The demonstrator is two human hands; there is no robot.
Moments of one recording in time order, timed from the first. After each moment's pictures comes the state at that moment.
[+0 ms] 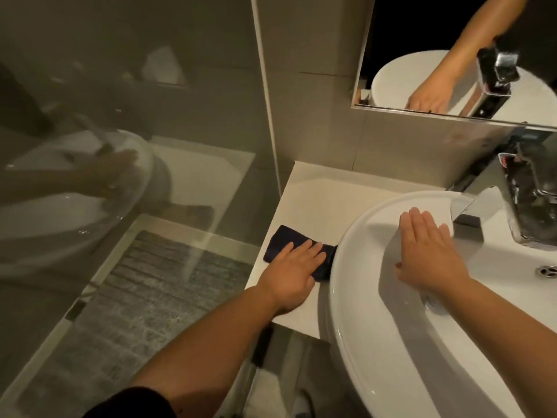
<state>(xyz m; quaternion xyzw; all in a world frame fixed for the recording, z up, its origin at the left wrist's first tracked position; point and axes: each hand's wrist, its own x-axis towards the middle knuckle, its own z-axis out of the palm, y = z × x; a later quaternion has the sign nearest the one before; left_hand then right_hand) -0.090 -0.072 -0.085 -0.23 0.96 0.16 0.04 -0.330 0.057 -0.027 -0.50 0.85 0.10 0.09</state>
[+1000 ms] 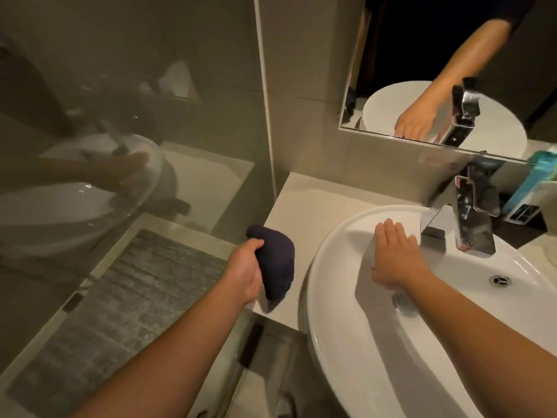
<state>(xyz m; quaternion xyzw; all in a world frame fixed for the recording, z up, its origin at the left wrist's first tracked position) -0.069 -0.052 0.007 -0.55 0.24 0.75 -0.29 -0.332 0.057 -0.011 -0.51 0.84 0.11 0.17</state>
